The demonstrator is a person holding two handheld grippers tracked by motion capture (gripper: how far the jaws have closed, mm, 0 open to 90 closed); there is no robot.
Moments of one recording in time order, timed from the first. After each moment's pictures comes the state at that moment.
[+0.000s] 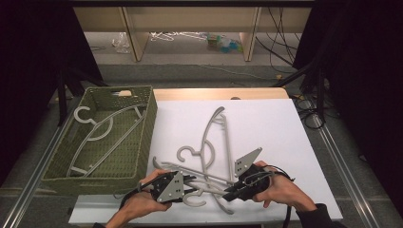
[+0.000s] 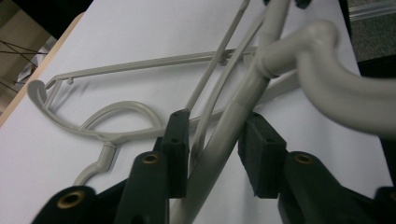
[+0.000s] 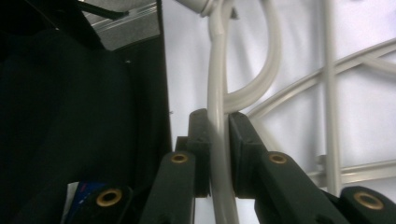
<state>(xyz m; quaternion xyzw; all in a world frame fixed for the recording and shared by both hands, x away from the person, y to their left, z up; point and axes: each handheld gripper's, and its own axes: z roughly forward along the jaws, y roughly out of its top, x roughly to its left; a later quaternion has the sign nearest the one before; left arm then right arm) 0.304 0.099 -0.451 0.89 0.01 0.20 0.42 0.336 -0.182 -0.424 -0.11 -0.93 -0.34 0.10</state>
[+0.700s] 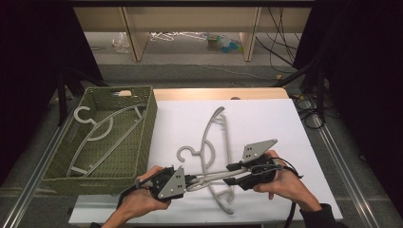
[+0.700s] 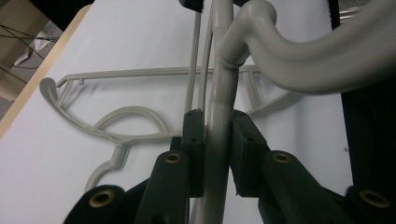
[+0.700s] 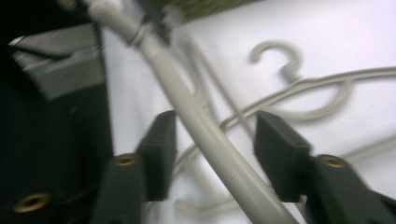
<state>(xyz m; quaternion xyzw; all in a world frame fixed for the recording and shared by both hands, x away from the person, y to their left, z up) 0.299 0.096 -0.411 0.89 0.05 0.19 0.41 0.344 -0.194 -0.393 -0.16 -0.90 -0.41 -0.03</state>
